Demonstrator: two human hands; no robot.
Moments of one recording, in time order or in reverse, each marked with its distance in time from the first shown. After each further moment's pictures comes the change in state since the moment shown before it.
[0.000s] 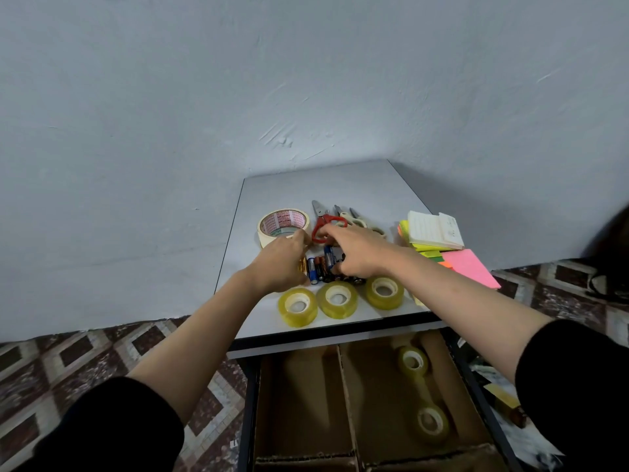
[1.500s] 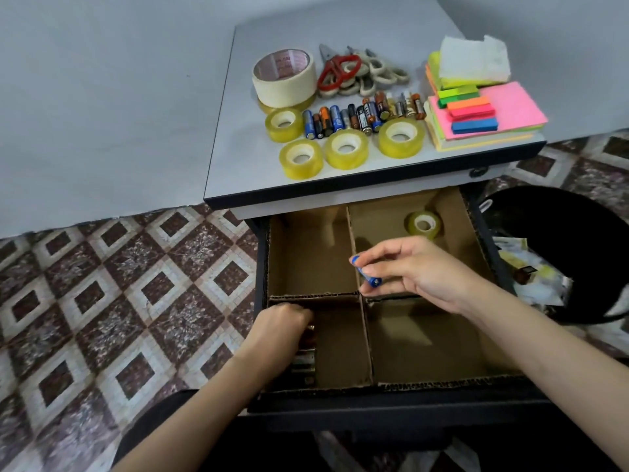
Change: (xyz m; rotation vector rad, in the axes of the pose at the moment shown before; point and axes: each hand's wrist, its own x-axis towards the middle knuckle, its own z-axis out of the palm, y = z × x) left_hand -0.216 0.033 0.137 0.082 -0.402 -0.032; right_hand -0.169 -0.014 0.116 1.428 -0.249 0.431
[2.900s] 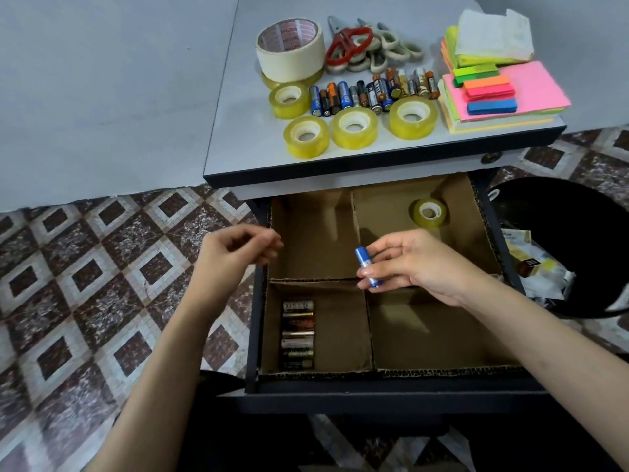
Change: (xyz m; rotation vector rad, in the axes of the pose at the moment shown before) left_hand -0.005 -0.033 -0.051 -1.255 0.493 -0.199; right_hand -0.001 0.005 0.001 -0.137 -0.003 0.065
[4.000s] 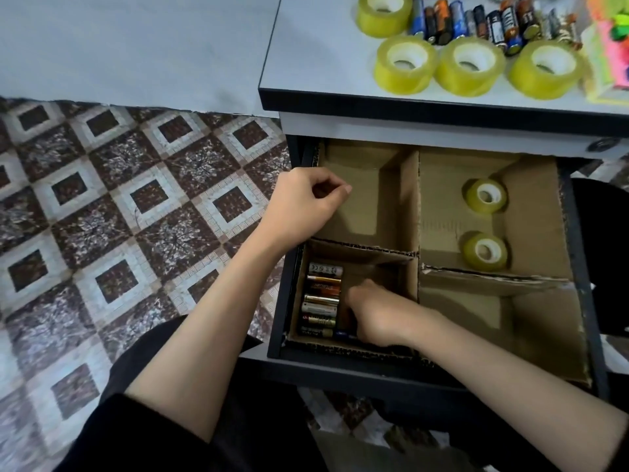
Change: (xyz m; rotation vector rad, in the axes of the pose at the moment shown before) left_hand 0.039 -0.042 0.019 0.288 0.038 0.135; right_hand 0.036 0.044 0.104 -1.241 -0.393 0.142
